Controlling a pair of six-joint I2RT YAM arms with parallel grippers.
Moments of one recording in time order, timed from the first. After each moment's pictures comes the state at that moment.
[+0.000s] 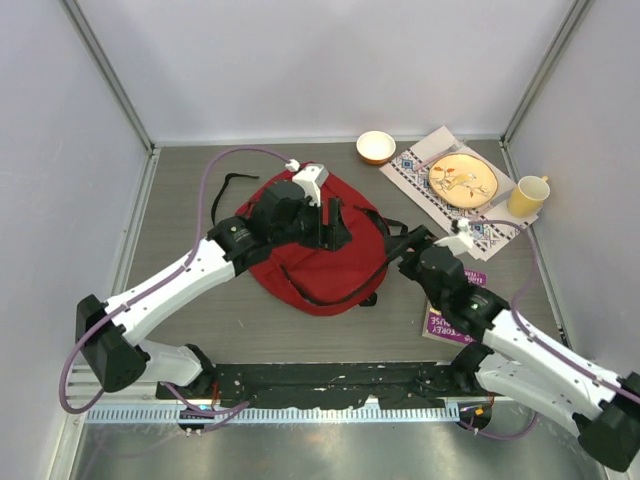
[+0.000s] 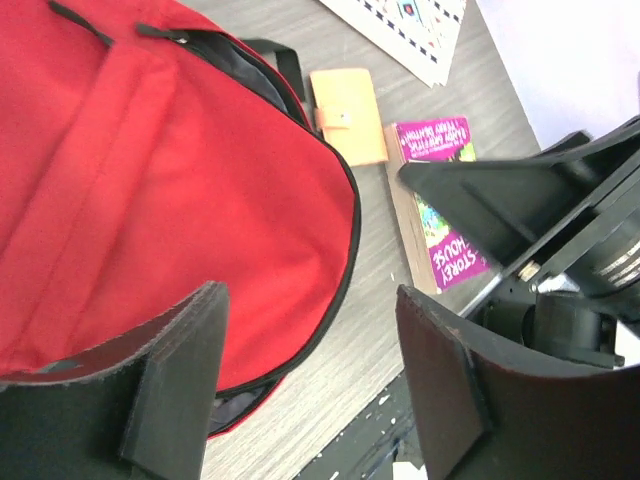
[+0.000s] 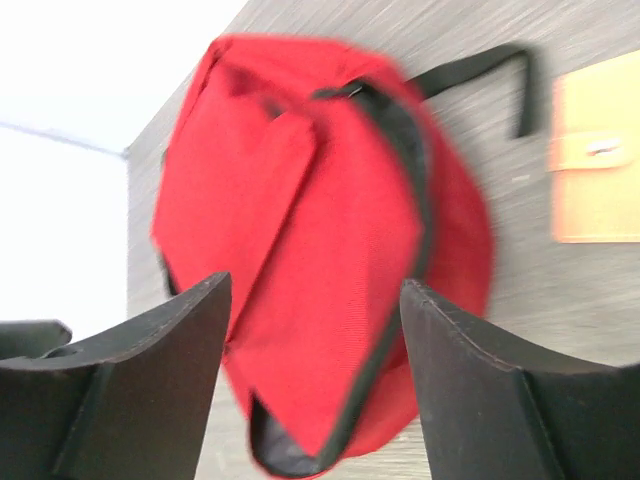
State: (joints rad) left arm -0.82 1.33 1.25 -0.42 0.02 -0.52; right arm 0.72 0.83 0.53 -0.06 0.44 1.06
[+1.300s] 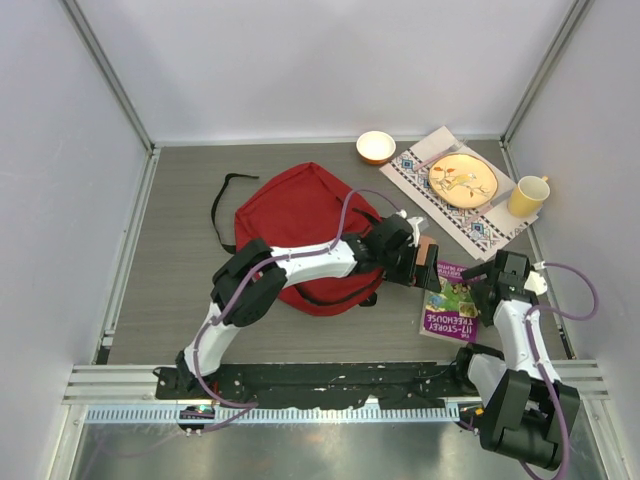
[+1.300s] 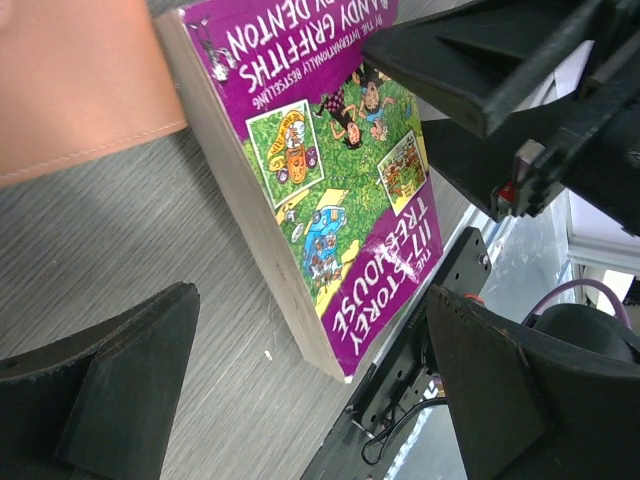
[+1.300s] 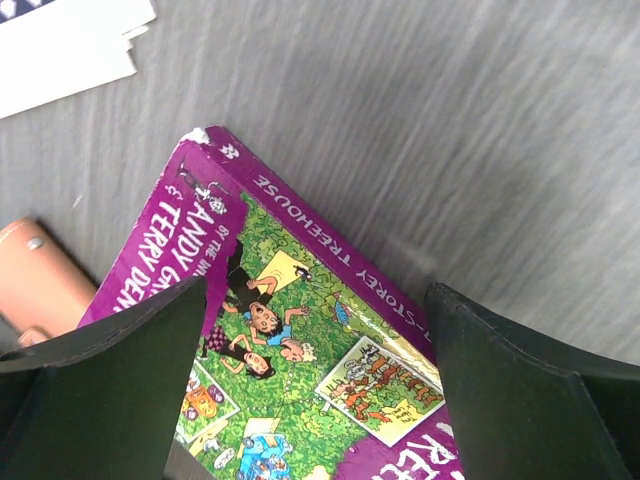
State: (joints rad) left arm -1.05 2.15 1.61 -0.12 0.33 -0.74; right arm -0.31 0.92 0.41 -0.52 0.14 0.91
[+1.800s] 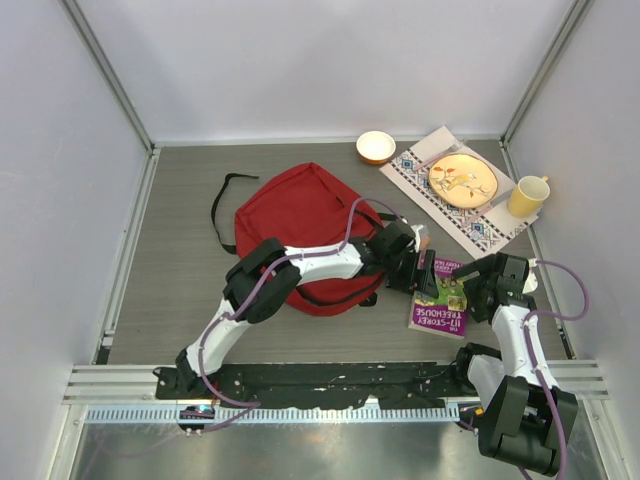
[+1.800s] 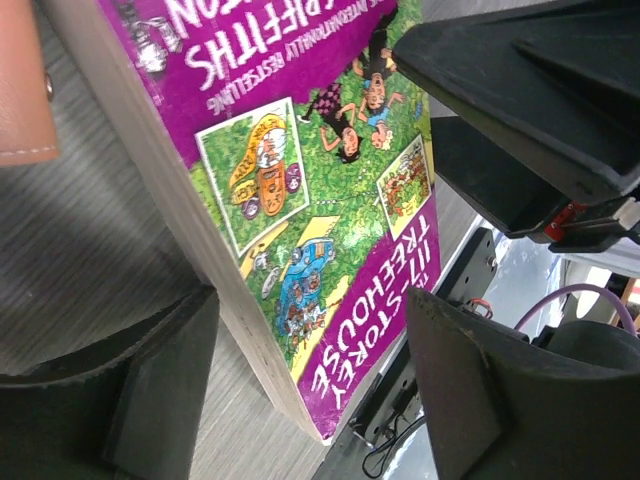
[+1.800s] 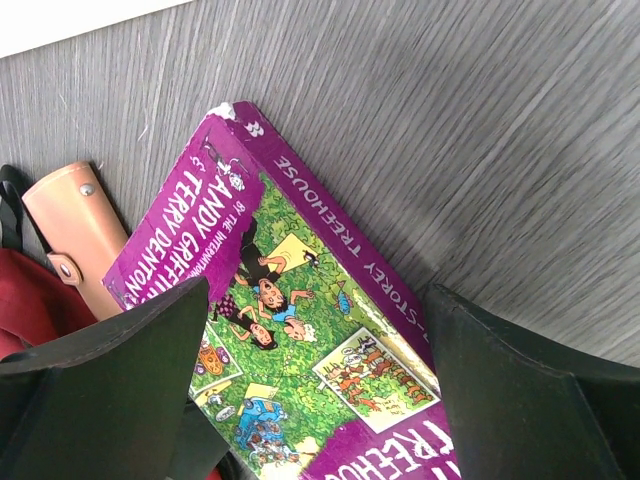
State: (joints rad) left arm -1.05 2.26 1.65 -0.10 0.40 -0.81; right arm -0.31 0.88 0.37 -0.43 -0.06 0.90
